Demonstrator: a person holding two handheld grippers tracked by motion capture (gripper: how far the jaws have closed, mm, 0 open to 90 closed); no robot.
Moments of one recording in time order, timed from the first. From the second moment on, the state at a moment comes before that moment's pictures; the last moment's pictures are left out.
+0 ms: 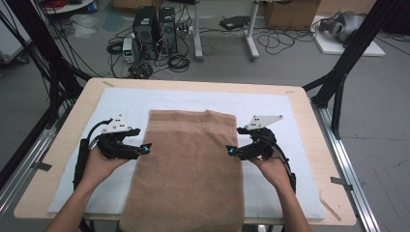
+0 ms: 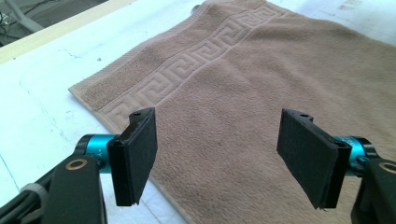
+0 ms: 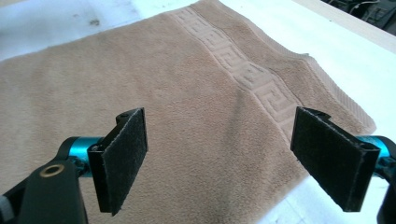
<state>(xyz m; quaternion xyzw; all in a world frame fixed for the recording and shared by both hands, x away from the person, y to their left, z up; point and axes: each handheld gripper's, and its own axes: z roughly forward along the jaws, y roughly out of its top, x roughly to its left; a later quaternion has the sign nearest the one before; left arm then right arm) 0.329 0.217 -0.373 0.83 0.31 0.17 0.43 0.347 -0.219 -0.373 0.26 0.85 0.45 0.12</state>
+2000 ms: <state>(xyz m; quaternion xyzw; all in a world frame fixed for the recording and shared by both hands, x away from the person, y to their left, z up) 0.401 0.201 -0.444 0.82 0.39 0.17 0.37 0.411 -0.220 -0.449 0.36 0.84 0.38 0.14</state>
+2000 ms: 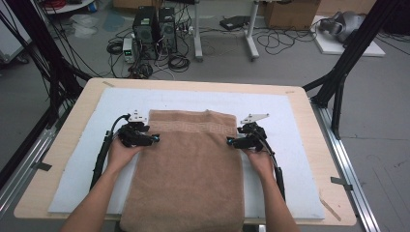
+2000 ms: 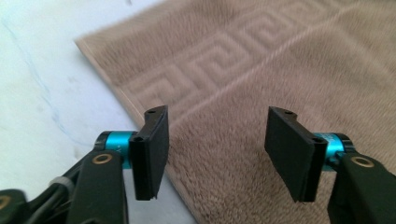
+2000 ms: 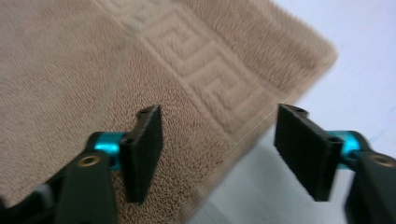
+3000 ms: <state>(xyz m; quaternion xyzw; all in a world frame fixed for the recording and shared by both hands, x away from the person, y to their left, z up) 0.341 0.222 -0.390 0.82 0.33 0.18 0.44 0.356 -0.228 -0.375 0.25 0.86 0.43 0.11</state>
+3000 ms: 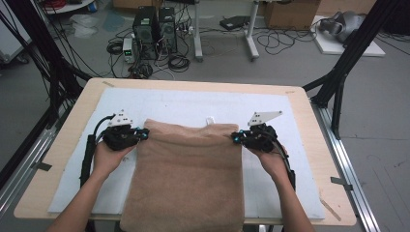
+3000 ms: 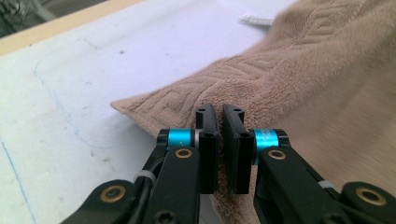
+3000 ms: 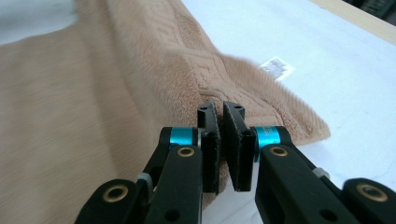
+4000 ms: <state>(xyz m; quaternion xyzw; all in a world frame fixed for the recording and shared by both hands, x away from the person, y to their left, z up) 0.315 0.223 -0.415 0.83 0.33 0.16 0.42 0.322 -0.225 -0.423 0.30 0.86 0.41 0.09</state>
